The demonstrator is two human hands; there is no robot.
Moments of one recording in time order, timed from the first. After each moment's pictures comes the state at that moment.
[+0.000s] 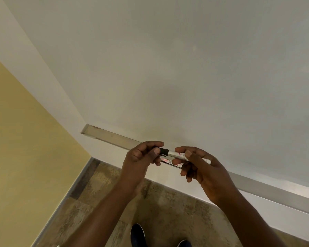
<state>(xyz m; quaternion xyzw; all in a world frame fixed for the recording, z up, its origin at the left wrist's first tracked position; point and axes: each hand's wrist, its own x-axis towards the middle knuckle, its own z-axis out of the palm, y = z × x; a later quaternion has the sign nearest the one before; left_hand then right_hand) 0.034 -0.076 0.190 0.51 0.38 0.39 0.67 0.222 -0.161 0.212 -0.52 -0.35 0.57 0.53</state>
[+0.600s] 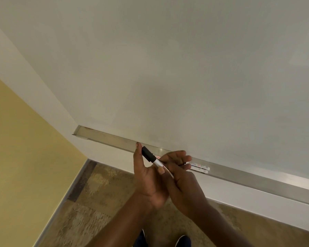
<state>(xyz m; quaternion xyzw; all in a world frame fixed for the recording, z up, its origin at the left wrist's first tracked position) 0.084 -0.123 0.185 0.20 0.19 0.26 0.93 0.180 -0.189 0.192 -0.67 -0.54 0.33 0.38</state>
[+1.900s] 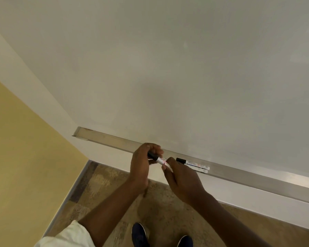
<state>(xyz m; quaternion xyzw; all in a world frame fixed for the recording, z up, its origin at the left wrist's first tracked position) 0.084 -0.080 0.152 0.48 0.47 0.37 0.64 0.207 -0.168 0.132 -0.72 -0.63 0.18 0.24</state>
